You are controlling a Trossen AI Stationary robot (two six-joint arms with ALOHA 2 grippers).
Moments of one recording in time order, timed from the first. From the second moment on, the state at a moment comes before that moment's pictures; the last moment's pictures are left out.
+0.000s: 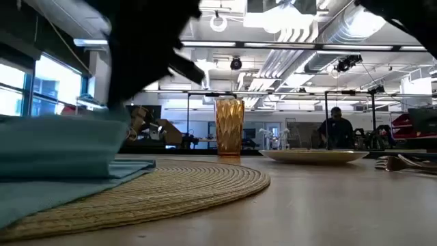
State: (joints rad) left arm -1.27 1.60 1.07 -0.94 -0.47 -1.49; right arm 0.25 2.52 2.35 -0.92 0.21 0.67
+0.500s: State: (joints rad) left arm -1.11 1.46 1.05 -1.33 -0.53 -1.92; right arm 0.26 2.51 2.35 -0.90 0.16 0.52
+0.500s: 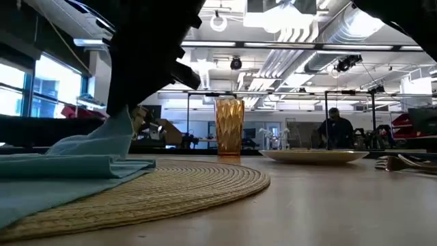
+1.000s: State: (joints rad) left arm -1.06 1.21 0.94 -1.20 -0.61 -1.65; right arm 0.46 2.56 2.20 -0.58 -0.10 0.08
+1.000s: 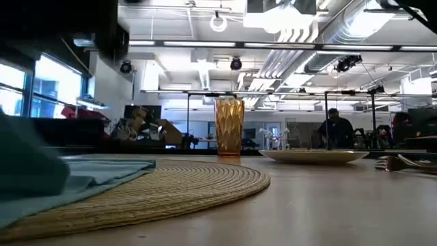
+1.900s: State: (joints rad) left arm -1.14 1.27 0.88 -0.59 -0.34 -1.35; right arm 0.43 2.56 2.23 -0.42 -0.11 0.59
